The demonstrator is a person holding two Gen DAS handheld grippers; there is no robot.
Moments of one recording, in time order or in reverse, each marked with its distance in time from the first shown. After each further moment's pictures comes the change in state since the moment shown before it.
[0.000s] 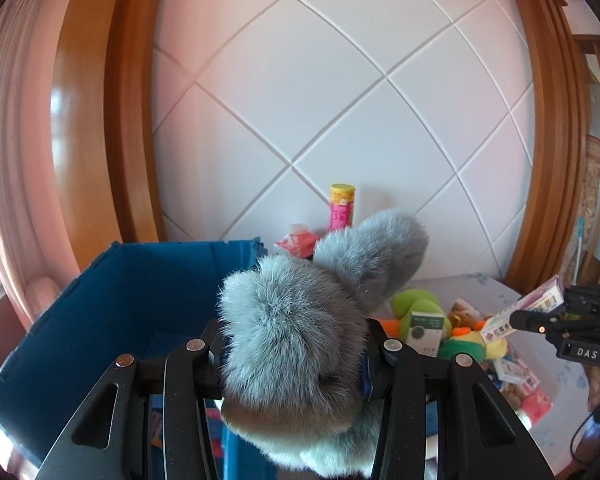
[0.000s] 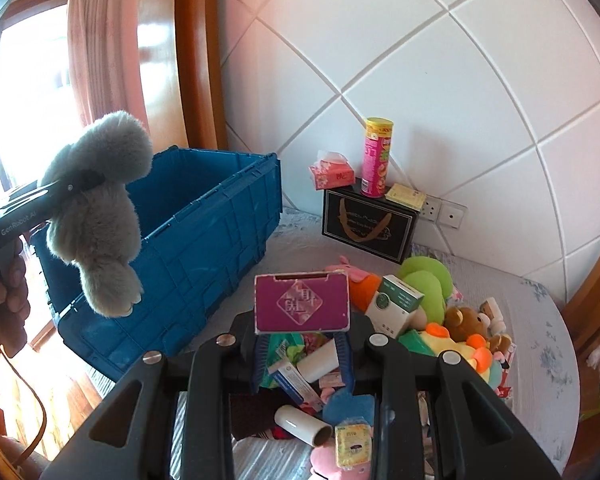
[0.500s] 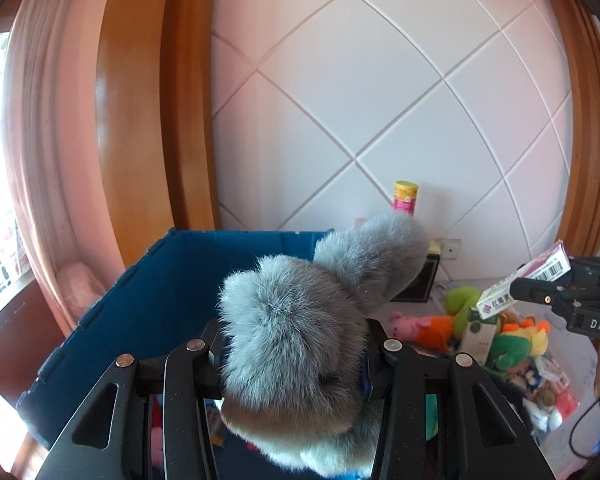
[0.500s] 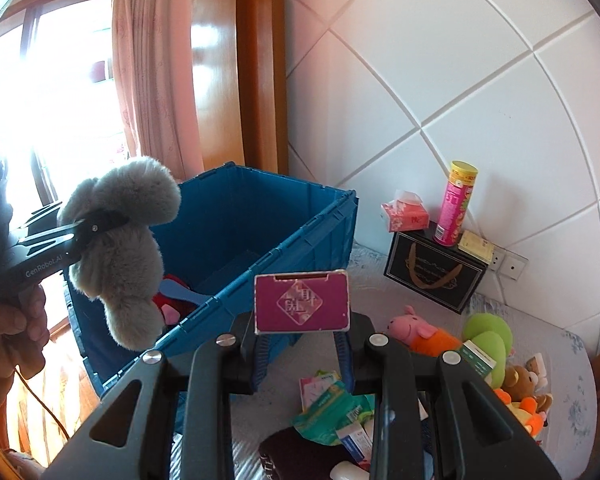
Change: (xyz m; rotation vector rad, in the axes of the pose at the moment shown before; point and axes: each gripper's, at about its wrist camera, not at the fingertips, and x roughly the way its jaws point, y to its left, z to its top) left arm -0.002 0.104 -0.007 -0.046 0.025 0.108; right arm 0.051 0.102 0.064 -0.097 -0.045 0.130
